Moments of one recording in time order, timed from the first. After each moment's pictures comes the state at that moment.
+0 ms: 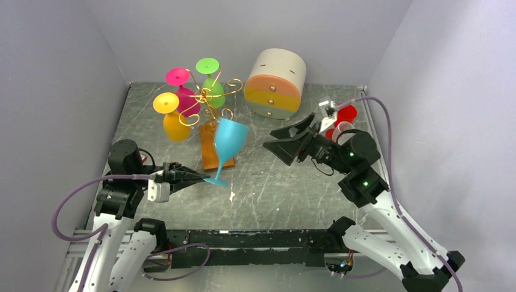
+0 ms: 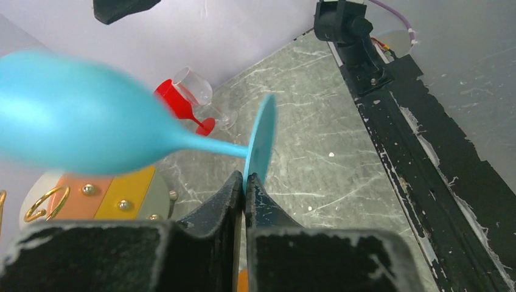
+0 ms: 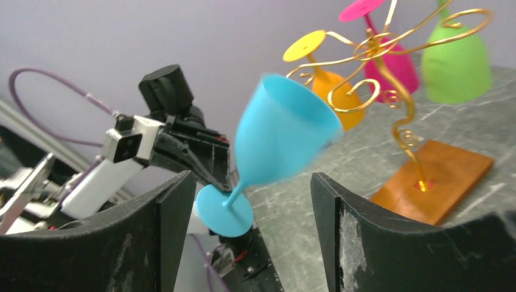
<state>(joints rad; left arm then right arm) -0.16 0.58 0.74 -0.41 1.47 0.82 0.65 0.81 0.91 0.13 -0.49 0.64</state>
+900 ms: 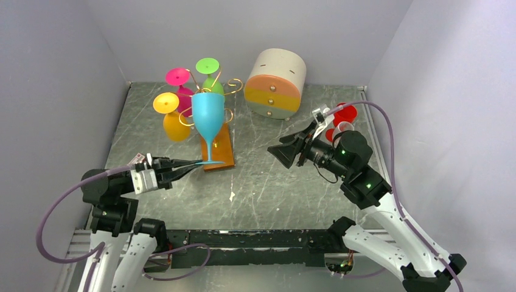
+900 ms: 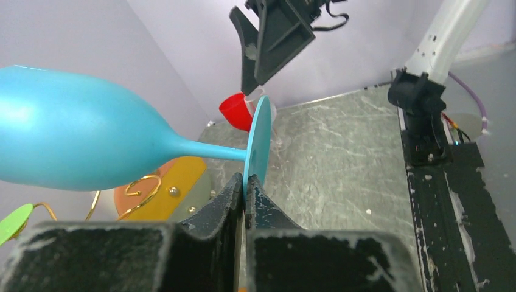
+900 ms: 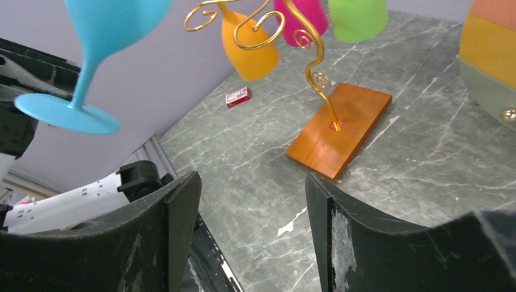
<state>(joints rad) -0.16 0.44 0.70 0.15 1.18 0.07 0.65 0.76 0.91 -0.19 -0.31 0.39</state>
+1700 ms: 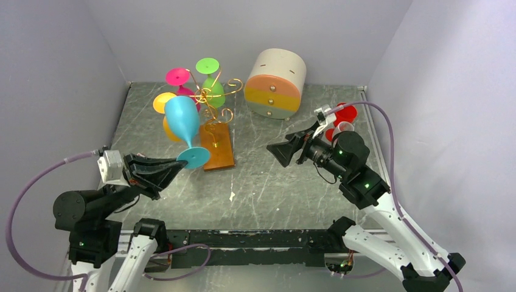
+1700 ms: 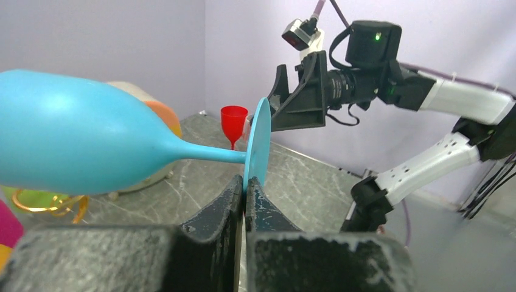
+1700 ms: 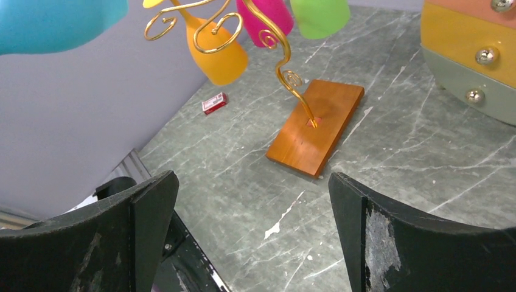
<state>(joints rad) -0.16 0.31 0.89 -0.13 0.81 -0.42 0.65 0.76 0.90 -0.20 -0.20 0.41</state>
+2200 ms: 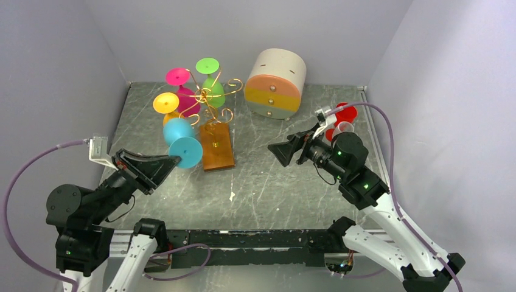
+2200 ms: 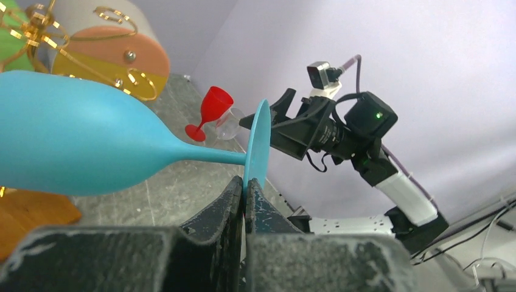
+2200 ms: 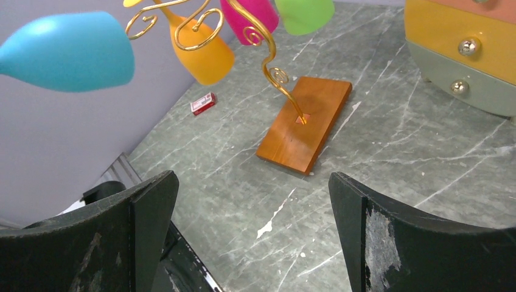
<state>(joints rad) -0.15 0.36 1.05 -0.45 0.60 -0.78 0.65 0.75 0.88 -0.21 -0.16 0.41</state>
